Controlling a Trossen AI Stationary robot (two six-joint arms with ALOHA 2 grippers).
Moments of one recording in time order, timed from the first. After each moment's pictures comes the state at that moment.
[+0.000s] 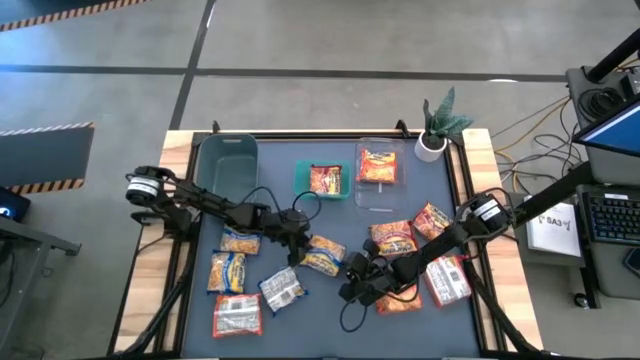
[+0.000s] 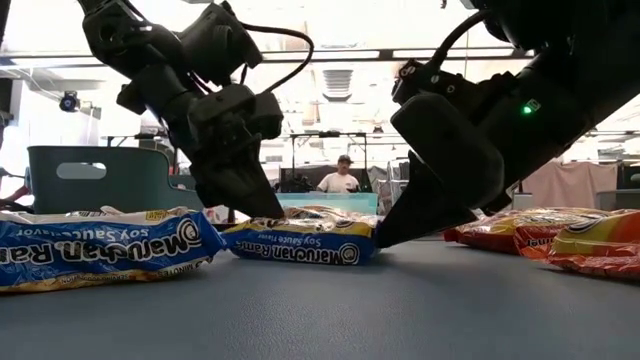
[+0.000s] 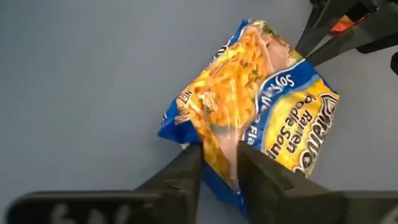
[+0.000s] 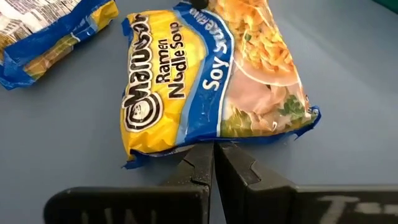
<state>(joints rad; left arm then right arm) -0.10 1.68 0.72 0.18 0.05 -0.48 0.49 1.96 0.96 0.11 0.70 0.79</state>
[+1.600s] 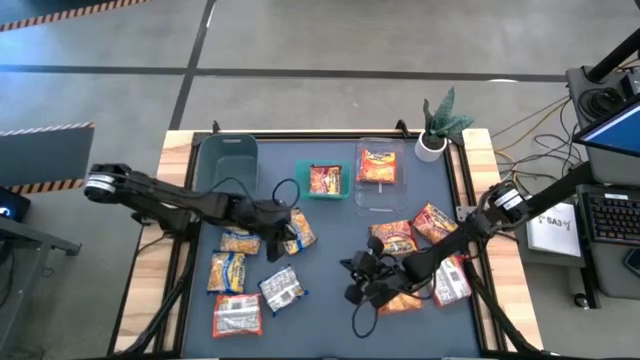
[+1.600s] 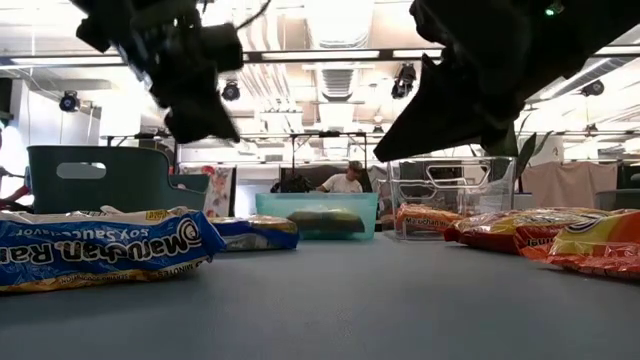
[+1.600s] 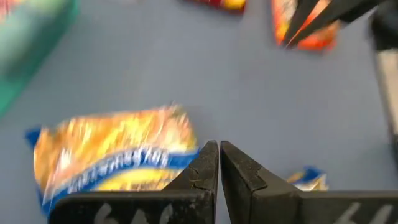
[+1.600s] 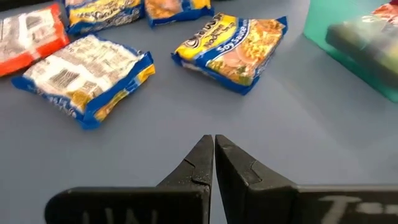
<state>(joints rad) -0.11 1.31 0.72 -0.17 0.01 -0.43 0.54 1.80 0.96 0.04 0.75 0.71</state>
